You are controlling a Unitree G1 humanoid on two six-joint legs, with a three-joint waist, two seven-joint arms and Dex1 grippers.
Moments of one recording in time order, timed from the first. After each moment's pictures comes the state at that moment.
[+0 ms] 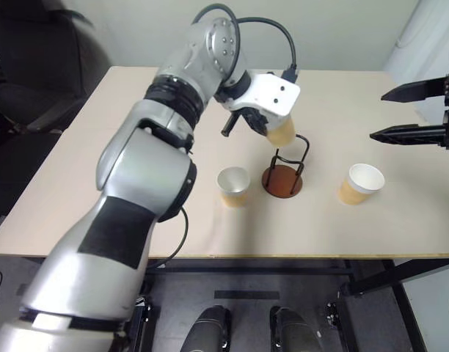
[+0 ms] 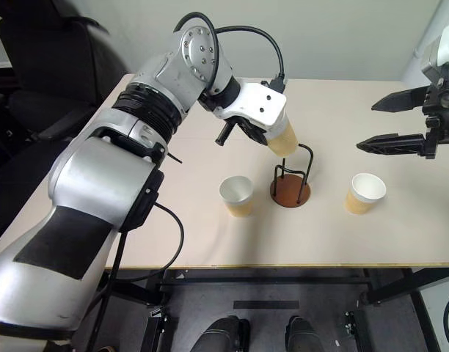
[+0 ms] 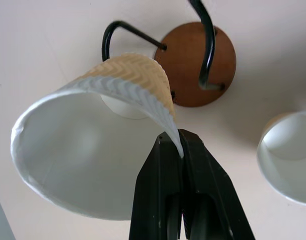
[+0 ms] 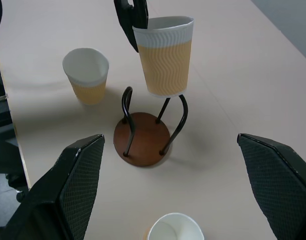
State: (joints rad) left arm -1.80 0.22 -0.39 1.36 0.46 -0.38 -1.43; right arm -1.00 -1.24 0.01 0.00 0.41 0.81 1.40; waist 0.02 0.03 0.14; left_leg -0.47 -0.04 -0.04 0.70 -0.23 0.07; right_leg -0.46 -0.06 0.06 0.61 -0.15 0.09
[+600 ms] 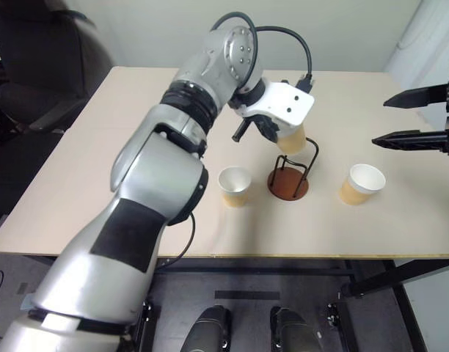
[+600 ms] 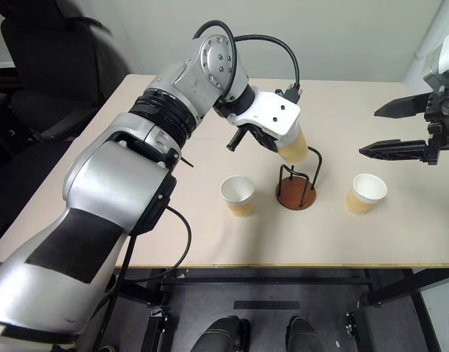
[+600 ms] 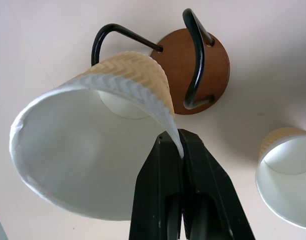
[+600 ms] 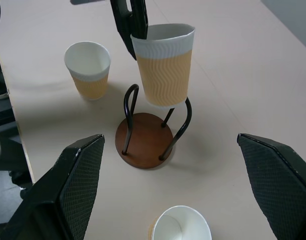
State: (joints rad) left arm -1.79 0.18 -0.40 1.36 0.47 -0.40 -1.43; right arm -0.96 -1.26 -0.02 -0.02 0.44 0.83 1.38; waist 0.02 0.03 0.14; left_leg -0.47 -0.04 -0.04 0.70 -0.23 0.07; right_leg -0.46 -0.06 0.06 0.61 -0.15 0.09
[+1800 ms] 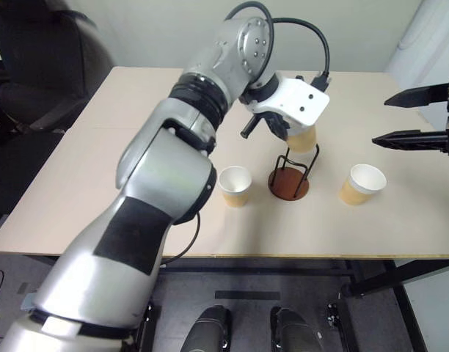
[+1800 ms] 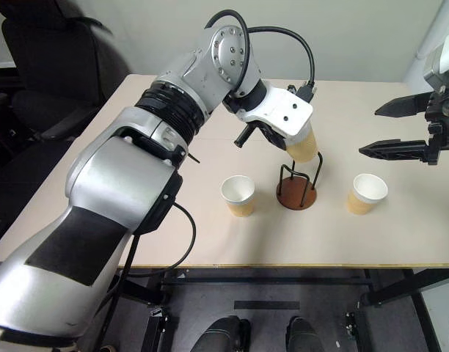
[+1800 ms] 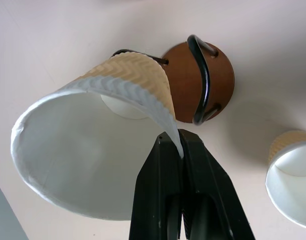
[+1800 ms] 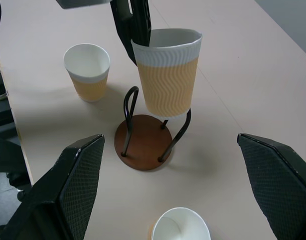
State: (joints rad) left arm -1.83 0.14 -0.42 1.36 0.48 -0.42 -1.43; right arm -0.94 -1.27 -0.03 -0.04 0.45 0.83 1.36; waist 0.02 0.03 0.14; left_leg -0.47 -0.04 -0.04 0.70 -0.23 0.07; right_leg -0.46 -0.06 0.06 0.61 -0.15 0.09
